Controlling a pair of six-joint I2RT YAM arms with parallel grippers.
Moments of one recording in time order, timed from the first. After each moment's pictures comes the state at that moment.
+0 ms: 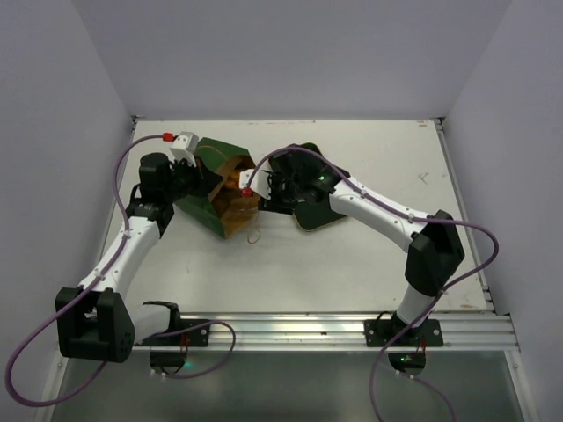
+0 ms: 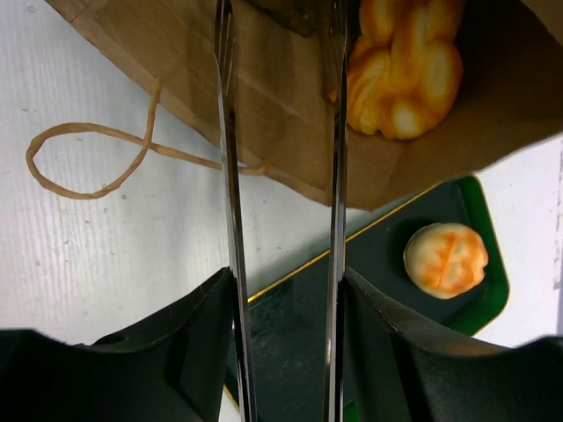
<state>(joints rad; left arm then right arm) -0.09 1.19 0.84 -0.01 0.50 -0.22 0.79 1.74 1.51 -0.58 -0.19 -0.74</state>
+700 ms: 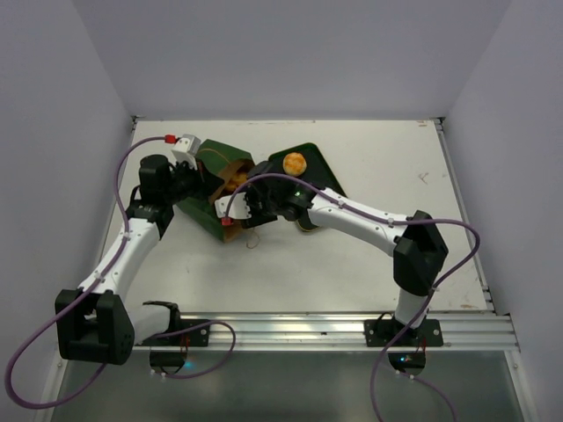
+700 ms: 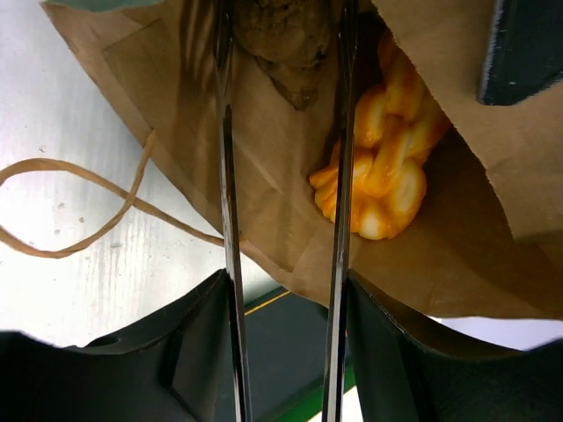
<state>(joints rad) -0.09 1.18 0.82 -0.02 0.55 -0.20 0.95 1.81 1.54 -0.52 -0.02 -0.99</state>
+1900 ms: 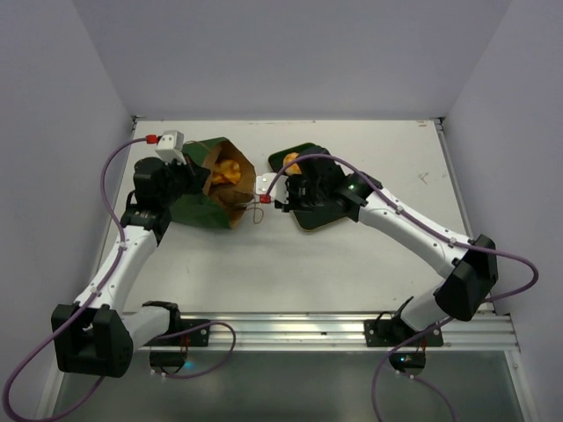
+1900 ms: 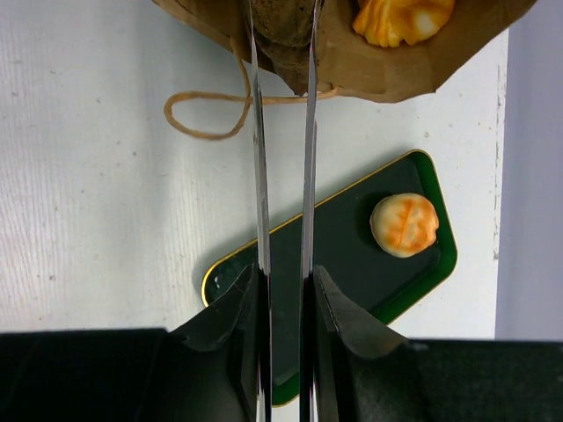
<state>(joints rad) -0.09 1.11 0.80 0.01 0.29 -0.29 0.80 1.52 1.40 -0.62 -0.17 -0.83</state>
